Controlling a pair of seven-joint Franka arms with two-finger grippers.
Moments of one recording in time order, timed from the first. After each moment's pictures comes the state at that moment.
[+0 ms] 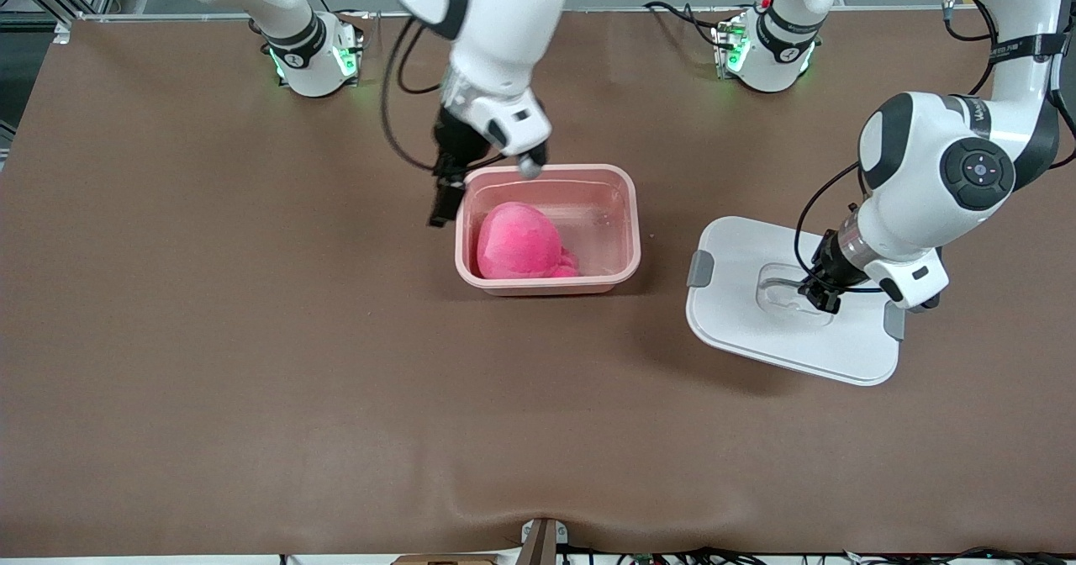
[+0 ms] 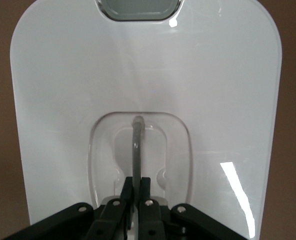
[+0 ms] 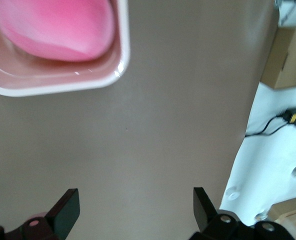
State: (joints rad) left arm -0.16 0.22 -0.03 -1.86 -0.01 2.11 -1.45; right arm 0.84 0.36 -0.11 -1.34 -0.45 1.59 -0.70
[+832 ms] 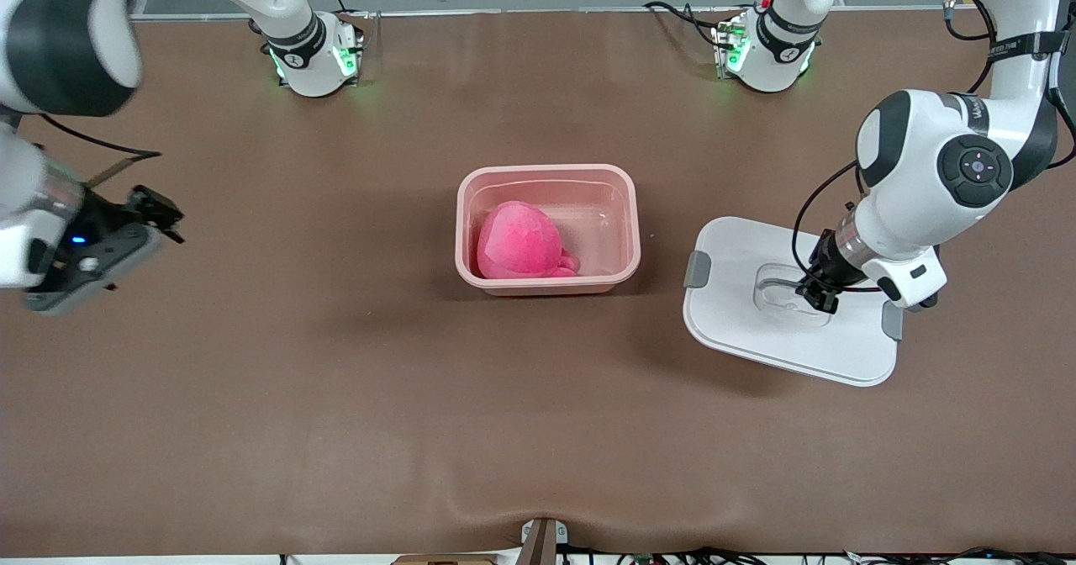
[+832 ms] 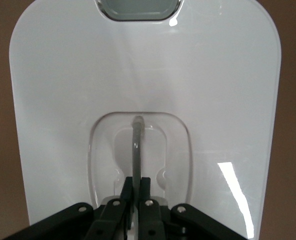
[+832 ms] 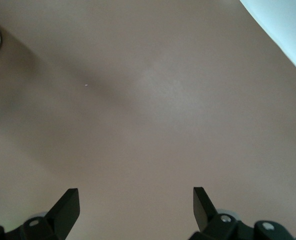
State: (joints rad) left arm -0.16 0.21 -0.05 -1.85 -0.01 2.11 -1.50; right arm 0.16 0.23 -0.13 -1.35 -0.05 1.56 -0.62
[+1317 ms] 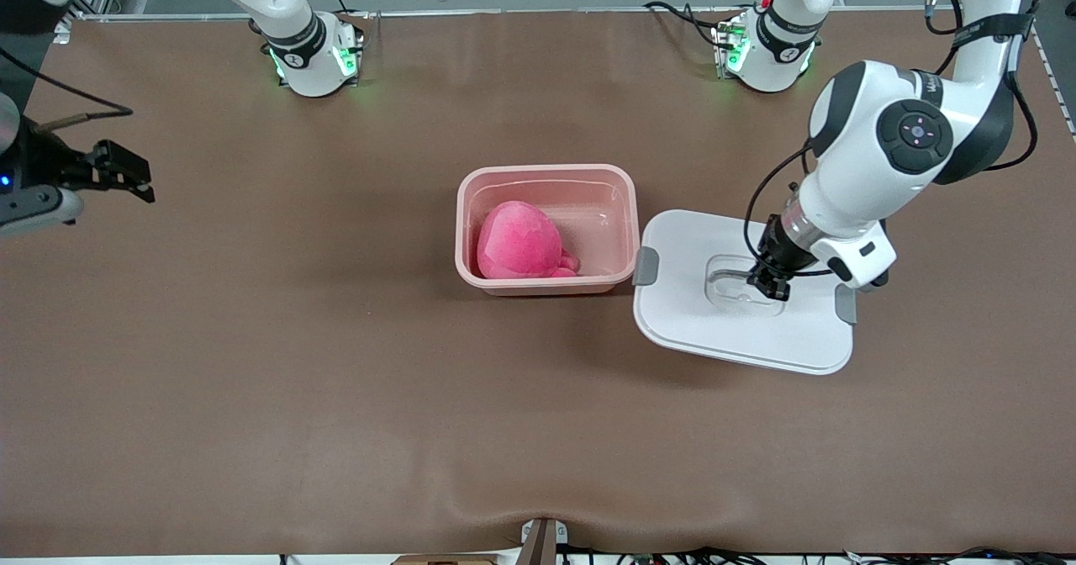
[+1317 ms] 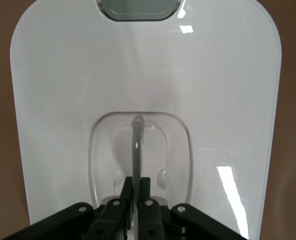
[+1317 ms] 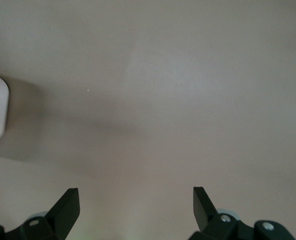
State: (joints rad) left arm -0.18 0.21 -0.19 -1.77 -0.01 2.06 -1.73; right arm 0.15 0.05 -0.13 -1.50 -0.02 1.49 -0.20
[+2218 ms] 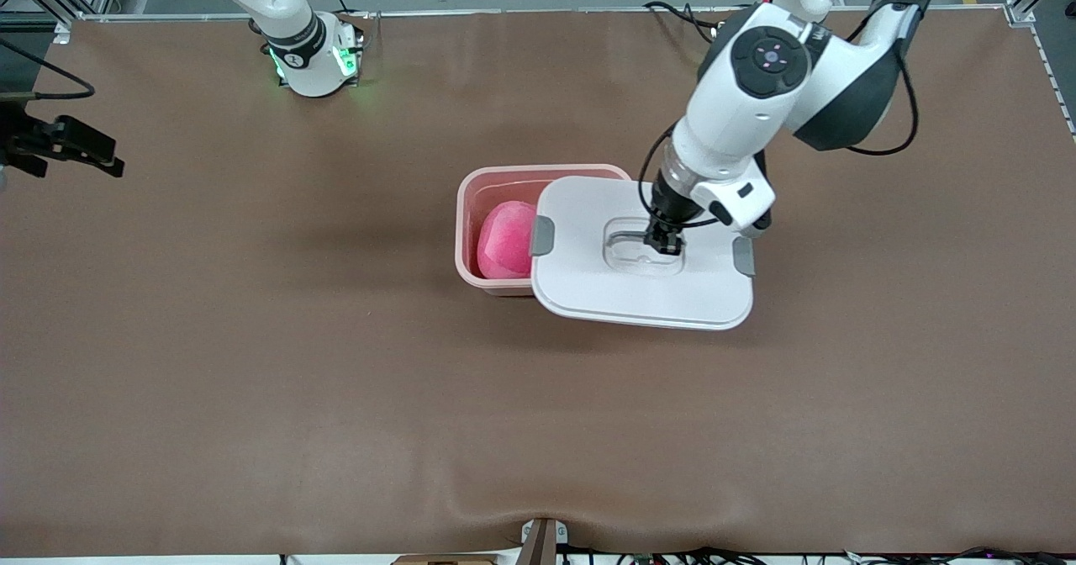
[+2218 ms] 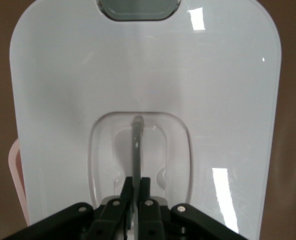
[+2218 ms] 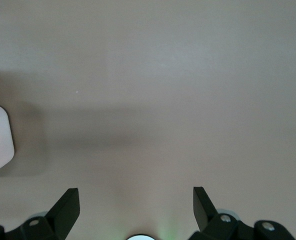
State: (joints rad) left arm -0.33 0.24 -0.29 -1.67 -0.01 2.04 -2.09; right arm 0.08 0.00 -0.14 -1.51 -0.01 1.43 -0.05
